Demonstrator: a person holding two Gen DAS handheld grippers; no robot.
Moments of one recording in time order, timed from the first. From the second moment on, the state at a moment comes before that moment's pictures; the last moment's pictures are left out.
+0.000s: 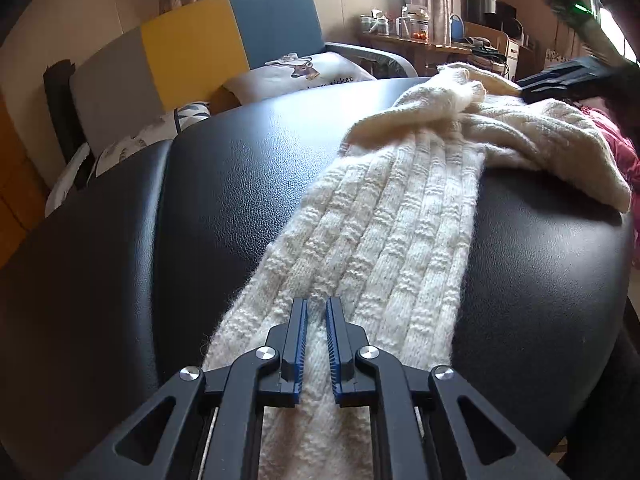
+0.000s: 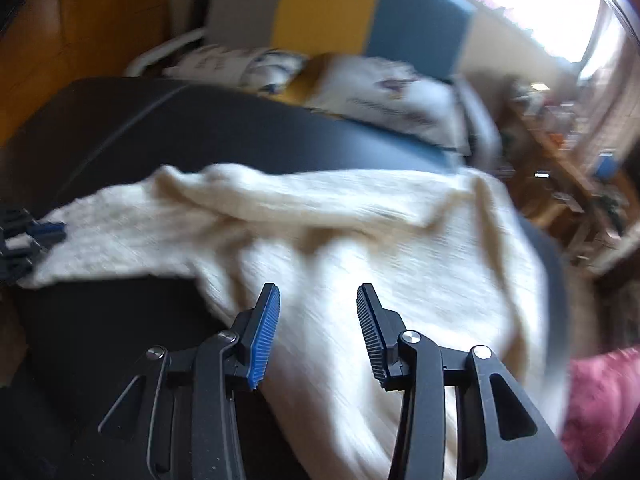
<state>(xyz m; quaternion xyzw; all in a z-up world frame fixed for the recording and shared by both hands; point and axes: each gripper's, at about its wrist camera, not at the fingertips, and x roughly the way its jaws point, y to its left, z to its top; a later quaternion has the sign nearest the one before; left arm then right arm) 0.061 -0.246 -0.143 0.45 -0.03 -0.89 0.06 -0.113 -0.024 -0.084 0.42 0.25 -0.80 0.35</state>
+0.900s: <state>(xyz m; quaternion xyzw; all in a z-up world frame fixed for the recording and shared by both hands) 0.057 -0.297 -0.146 0.47 -0.09 -0.87 0.15 -0.132 -0.095 -0.164 0.51 0.17 -0.76 0.37</state>
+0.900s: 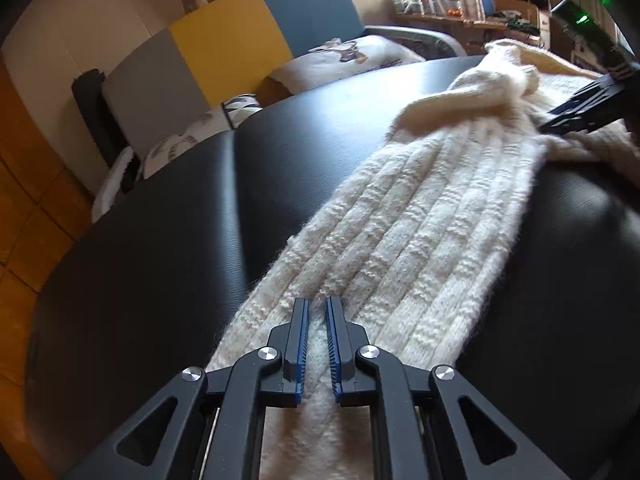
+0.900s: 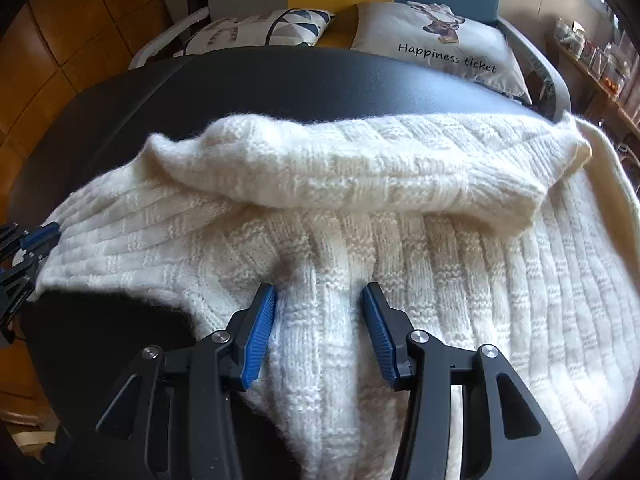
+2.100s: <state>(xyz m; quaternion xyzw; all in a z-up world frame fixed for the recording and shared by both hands) 0.101 -0.356 -0.141 0.45 0.04 -0.87 0.18 -0.106 -0.099 -0.079 0.42 0.36 -0.78 0.29</state>
